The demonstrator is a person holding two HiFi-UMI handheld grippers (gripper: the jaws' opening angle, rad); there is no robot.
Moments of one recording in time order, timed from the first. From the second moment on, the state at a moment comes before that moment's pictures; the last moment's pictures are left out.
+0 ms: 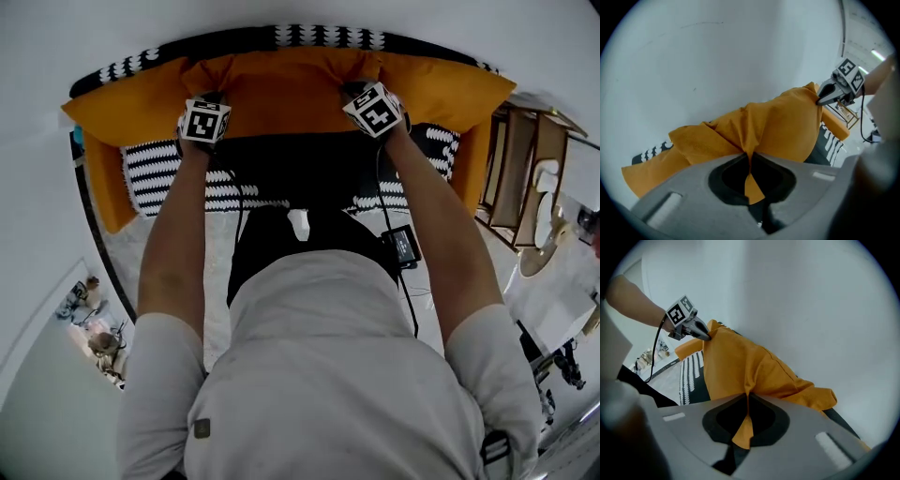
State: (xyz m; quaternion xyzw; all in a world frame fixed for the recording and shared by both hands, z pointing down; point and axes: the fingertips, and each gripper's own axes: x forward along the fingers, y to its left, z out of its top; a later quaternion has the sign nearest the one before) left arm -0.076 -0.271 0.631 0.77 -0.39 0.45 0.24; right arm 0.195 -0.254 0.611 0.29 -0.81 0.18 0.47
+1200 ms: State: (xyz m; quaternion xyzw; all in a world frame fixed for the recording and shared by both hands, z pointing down) left arm -0.081 -0.267 0.614 0.79 -0.45 0.33 0.26; right arm 0.190 -0.259 0.604 0.42 -0.78 0.20 0.41
